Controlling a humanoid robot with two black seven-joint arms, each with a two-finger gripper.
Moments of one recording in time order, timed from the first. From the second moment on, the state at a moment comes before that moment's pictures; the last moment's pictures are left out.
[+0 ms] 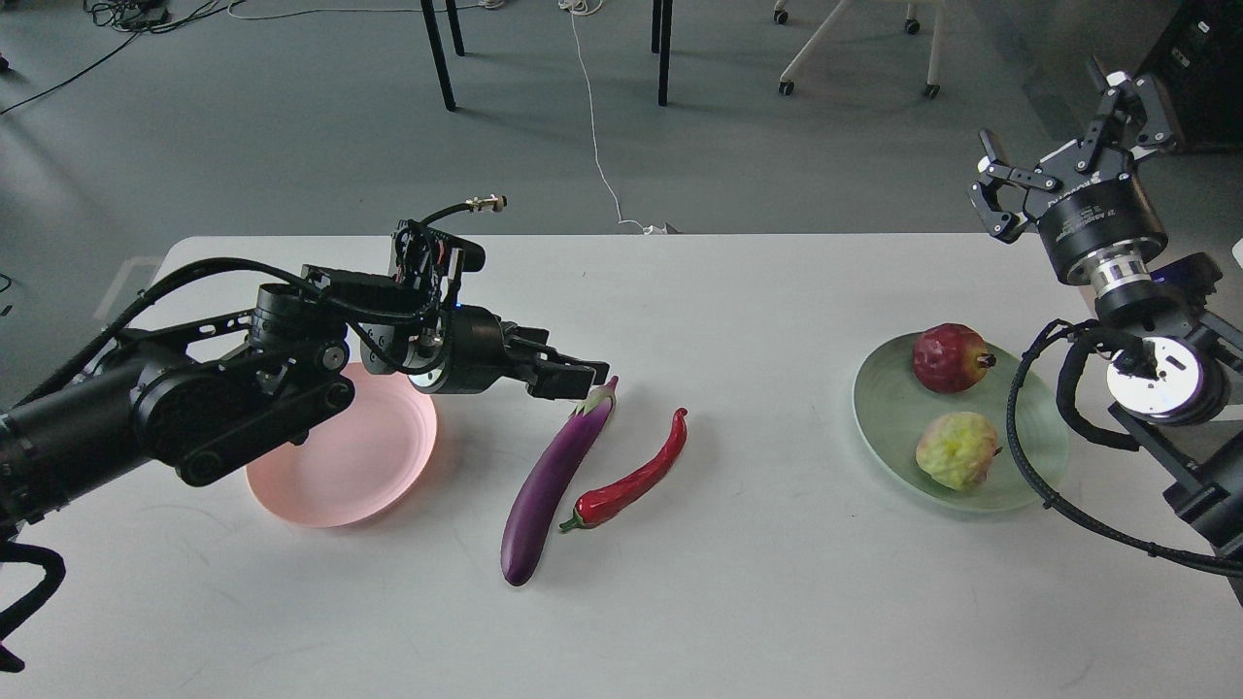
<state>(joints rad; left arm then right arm) -0.93 0.41 -0.35 -1.19 1.69 -0.47 -0.16 0.62 -0.56 0.75 1.01 0.12 0.25 0.46</state>
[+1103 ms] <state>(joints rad) -0.90 0.51 -0.33 -1.39 1.63 -0.45 0.09 0.47 -0.59 0.79 1.00 0.12 0.37 0.47</state>
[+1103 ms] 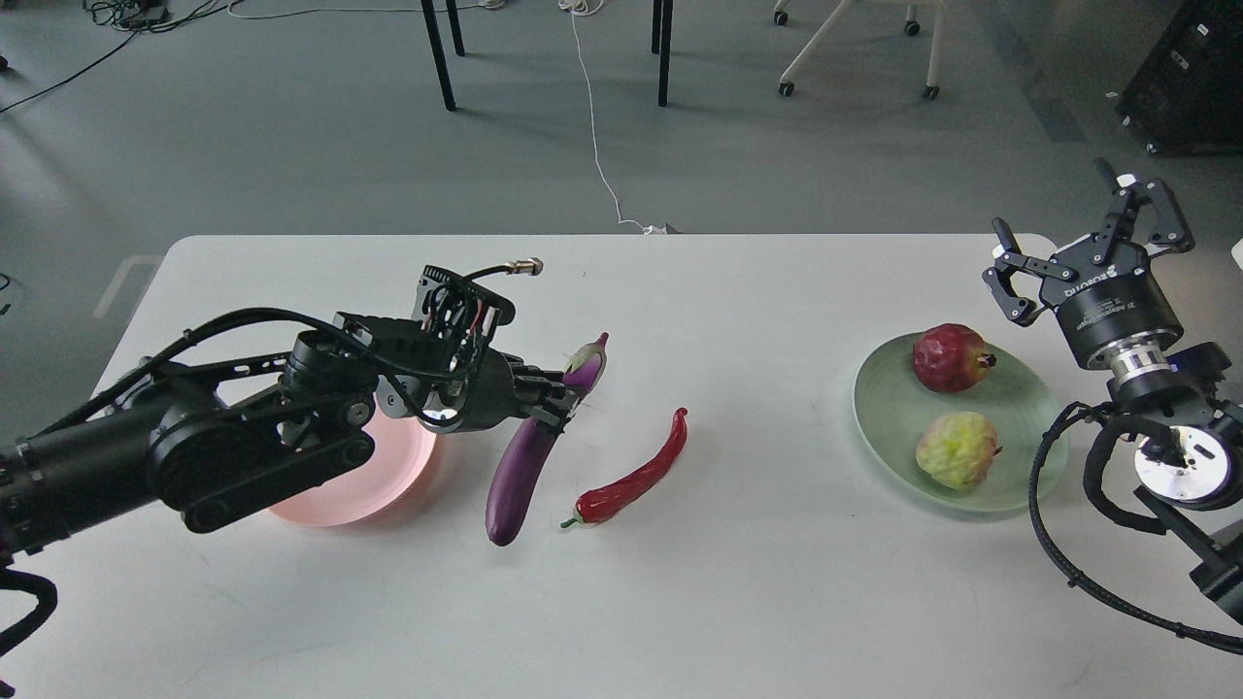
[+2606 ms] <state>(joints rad) -0.99 0.40 -0.32 -1.33 1.71 -0.41 0.10 0.44 -0.65 0.80 1.00 0.12 0.37 0.48</state>
